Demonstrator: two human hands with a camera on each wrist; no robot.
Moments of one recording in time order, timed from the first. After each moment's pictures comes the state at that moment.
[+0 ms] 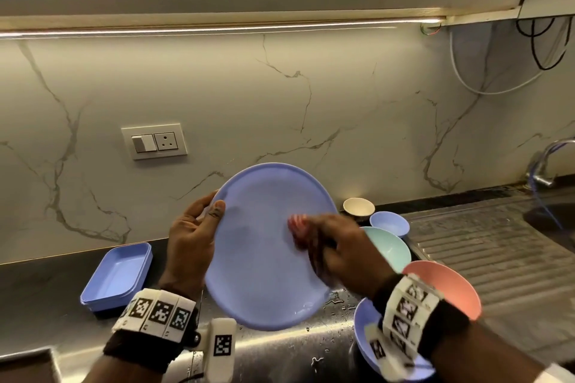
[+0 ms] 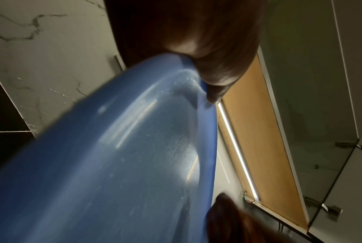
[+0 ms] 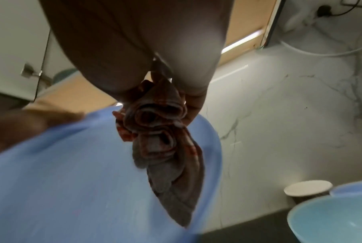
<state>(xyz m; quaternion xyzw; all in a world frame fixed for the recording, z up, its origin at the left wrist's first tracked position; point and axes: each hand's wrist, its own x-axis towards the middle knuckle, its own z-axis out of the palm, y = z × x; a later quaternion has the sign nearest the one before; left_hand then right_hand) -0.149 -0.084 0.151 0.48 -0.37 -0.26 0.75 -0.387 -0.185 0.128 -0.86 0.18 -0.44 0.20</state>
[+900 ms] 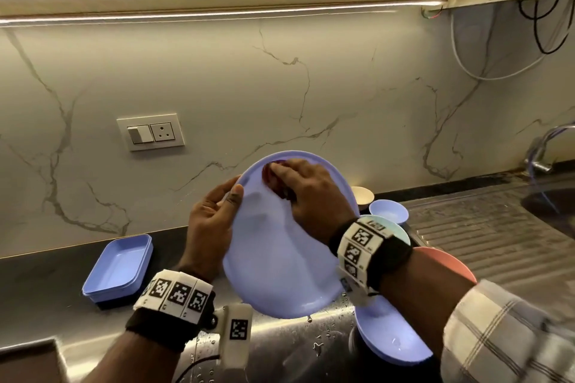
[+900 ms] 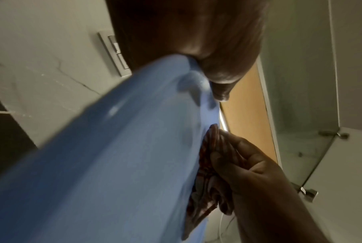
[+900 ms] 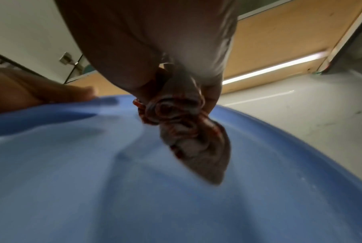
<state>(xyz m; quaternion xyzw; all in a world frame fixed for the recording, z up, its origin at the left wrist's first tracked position) -0.168 -0.097 0.155 0.46 -0.41 -0.28 0.74 -0.327 -0.204 0.167 -0.88 0.23 -0.42 0.02</state>
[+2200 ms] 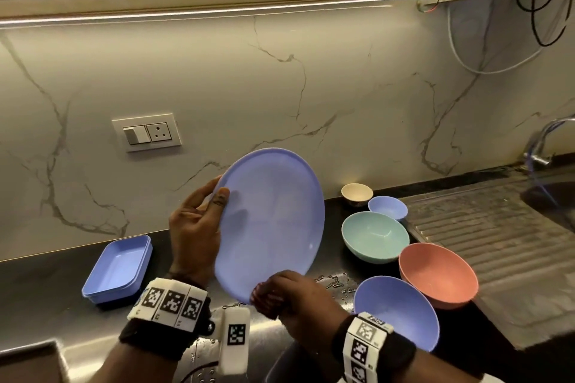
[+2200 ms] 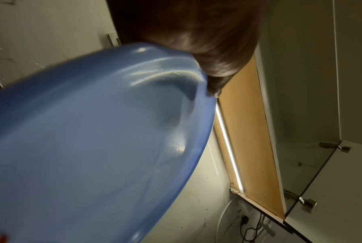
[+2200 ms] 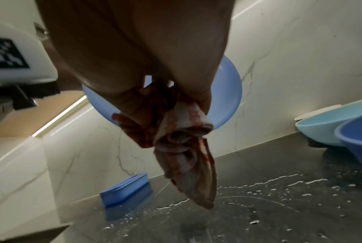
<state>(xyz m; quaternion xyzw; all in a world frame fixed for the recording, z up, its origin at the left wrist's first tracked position) -0.165 -0.087 0.153 0.51 -0.39 -0.14 0.76 -0.345 -0.127 0.034 -0.89 0.22 -0.26 0.30</state>
